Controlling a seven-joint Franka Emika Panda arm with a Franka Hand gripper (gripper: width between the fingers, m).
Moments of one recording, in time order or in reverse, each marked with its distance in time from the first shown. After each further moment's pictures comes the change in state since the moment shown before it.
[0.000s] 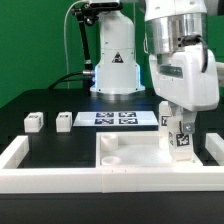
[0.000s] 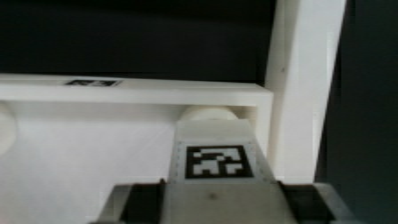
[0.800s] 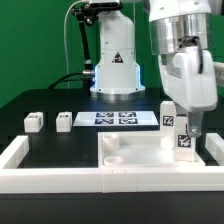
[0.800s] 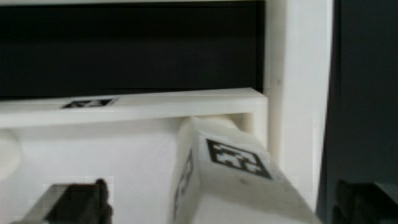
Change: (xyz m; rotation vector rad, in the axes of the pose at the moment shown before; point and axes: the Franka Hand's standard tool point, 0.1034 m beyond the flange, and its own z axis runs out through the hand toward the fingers) arm -0.009 0.000 0.001 -0.001 -0.004 -0.040
